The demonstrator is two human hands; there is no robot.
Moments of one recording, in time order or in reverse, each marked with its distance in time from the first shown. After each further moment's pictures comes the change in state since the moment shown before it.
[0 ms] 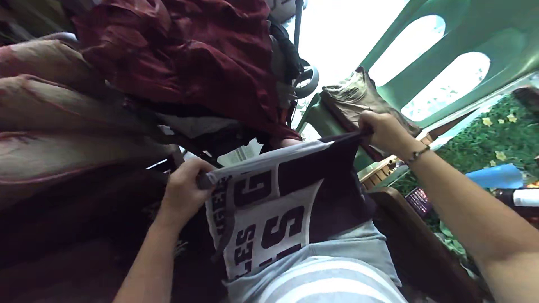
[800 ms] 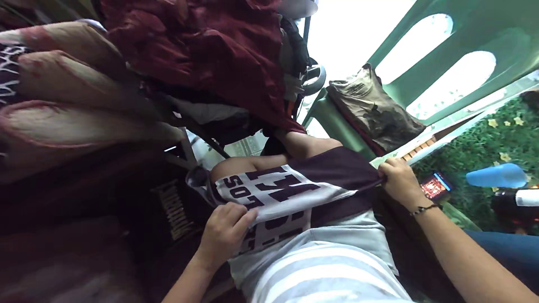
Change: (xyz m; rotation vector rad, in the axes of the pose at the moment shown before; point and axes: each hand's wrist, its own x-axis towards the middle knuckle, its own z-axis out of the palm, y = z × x) left_hand -0.121 0.060 0.055 0.188 0.045 0.307; right_hand -0.146 0.013 0.077 -0.145 -0.007 0.191
